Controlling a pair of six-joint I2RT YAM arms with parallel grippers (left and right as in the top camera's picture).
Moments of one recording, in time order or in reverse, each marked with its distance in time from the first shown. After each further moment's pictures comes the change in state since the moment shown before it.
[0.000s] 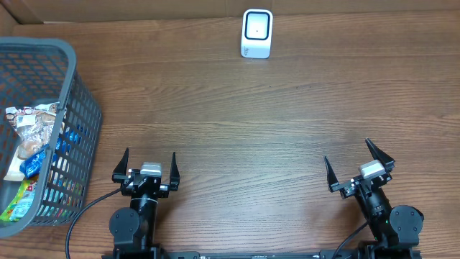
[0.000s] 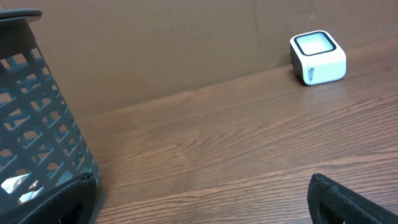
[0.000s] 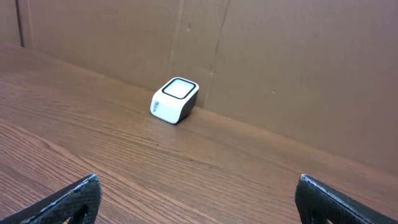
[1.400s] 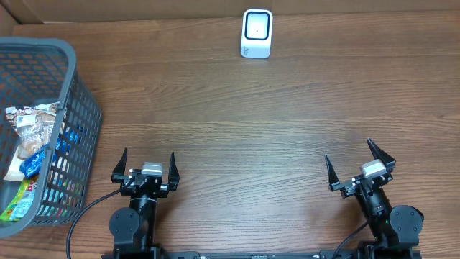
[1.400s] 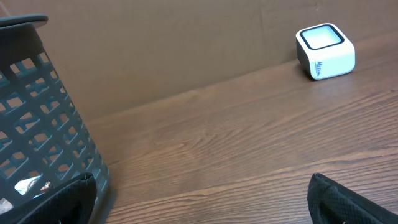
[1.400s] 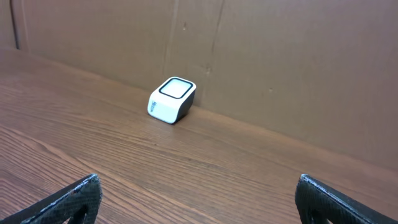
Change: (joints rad) left arm 0.000 0.000 0.000 0.000 -0.019 0.041; right arm 0.000 0.000 0.000 0.001 0.011 0.019
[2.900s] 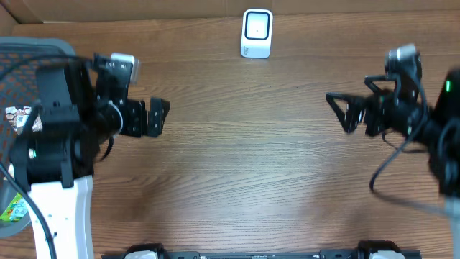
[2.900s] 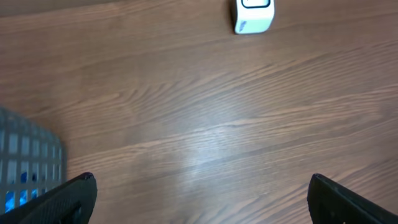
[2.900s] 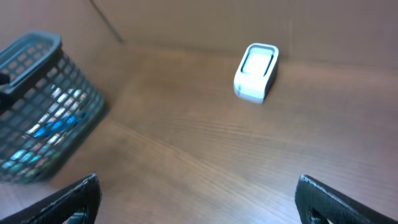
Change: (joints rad) left arm 0.000 1.257 1.642 -1.170 0.215 -0.132; right arm -0.001 1.143 1.474 -0.965 -0.289 0.166
